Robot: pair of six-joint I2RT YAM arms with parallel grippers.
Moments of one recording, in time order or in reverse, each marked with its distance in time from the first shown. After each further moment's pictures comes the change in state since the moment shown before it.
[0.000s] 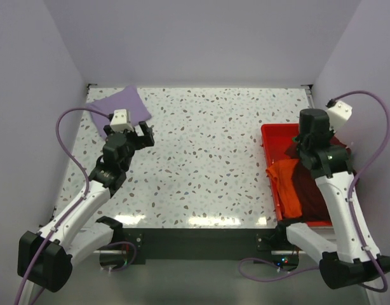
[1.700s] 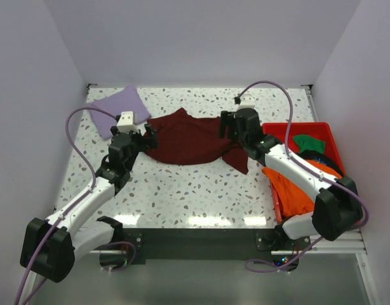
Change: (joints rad) left arm 0.000 0.081 -0.047 0.102 0.056 0.002; right arm 0.369 0.404 -0.141 0.754 -0.428 -0.216
